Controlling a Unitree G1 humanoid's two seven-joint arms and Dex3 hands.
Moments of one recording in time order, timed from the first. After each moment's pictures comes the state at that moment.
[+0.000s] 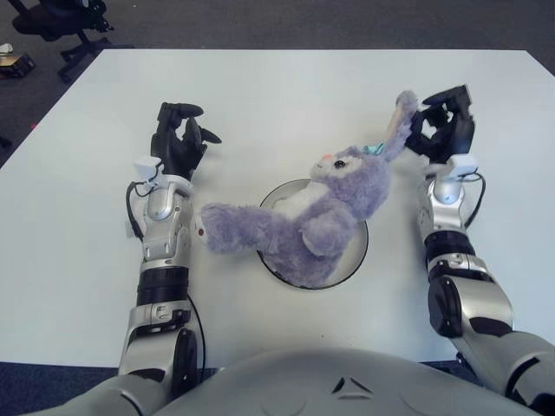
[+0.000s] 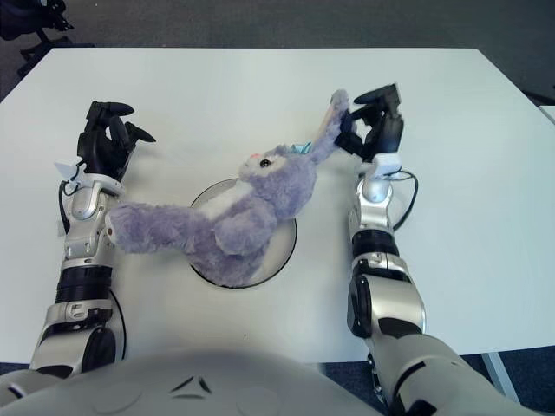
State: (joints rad) left arm -0.25 0.10 0.21 0.11 -0.25 -0.10 -0.08; right arm -0.56 -0.19 -0.23 0.88 -0.09 -0.93 -0.23
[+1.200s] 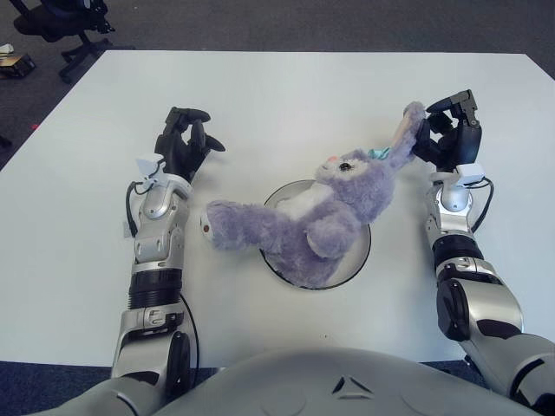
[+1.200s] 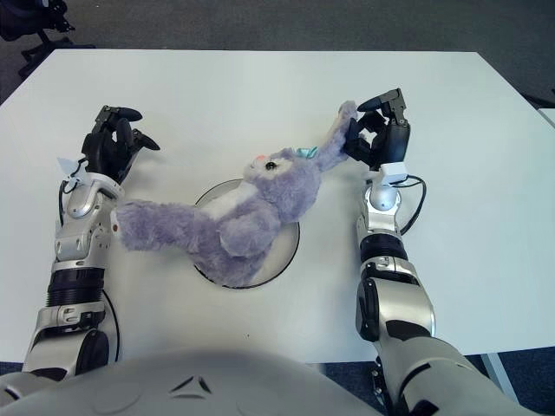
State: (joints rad) left arm -0.22 0.13 0.22 0.04 -0.27 0.03 -0.12; right arm -0.50 -0.23 -0.19 0.80 -0.02 -0.80 -0.11
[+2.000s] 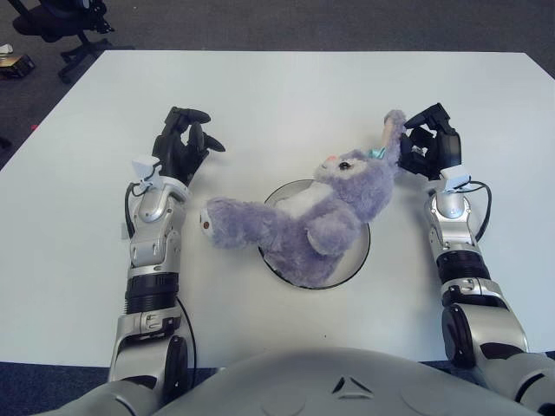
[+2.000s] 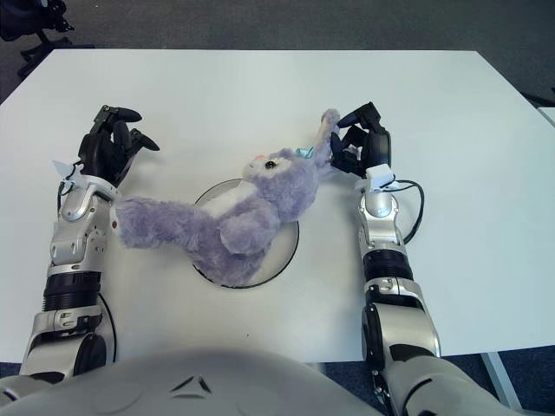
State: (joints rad) left arm -0.21 0.13 0.22 0.04 -0.27 -0.01 -0.17; right arm -0.37 -0.24 -0.15 0.56 -0.06 -0.57 -0.08
